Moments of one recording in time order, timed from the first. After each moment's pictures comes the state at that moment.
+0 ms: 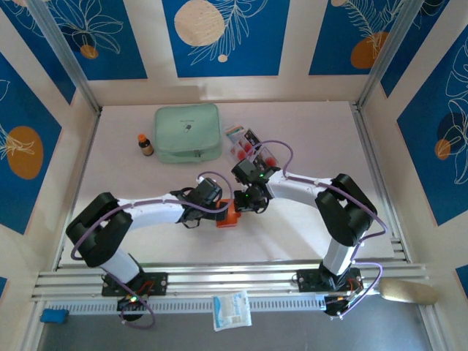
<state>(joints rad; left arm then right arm) -0.82 1.57 0.76 -0.28 -0.19 -0.57 0.76 1.74 1.07 -0.61 -0.15 0.60</state>
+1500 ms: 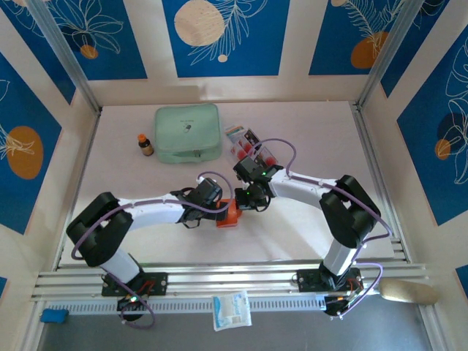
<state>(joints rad) -0.82 1.58 0.76 -0.28 -0.19 -0.57 0.75 1.71 1.07 -0.62 -0.18 0.61</state>
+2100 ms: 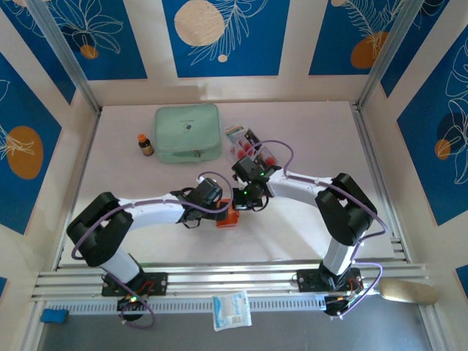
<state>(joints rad) -0.82 1.58 0.76 -0.28 -0.19 -0.57 0.75 1.75 1.07 -0.55 -0.27 0.62</state>
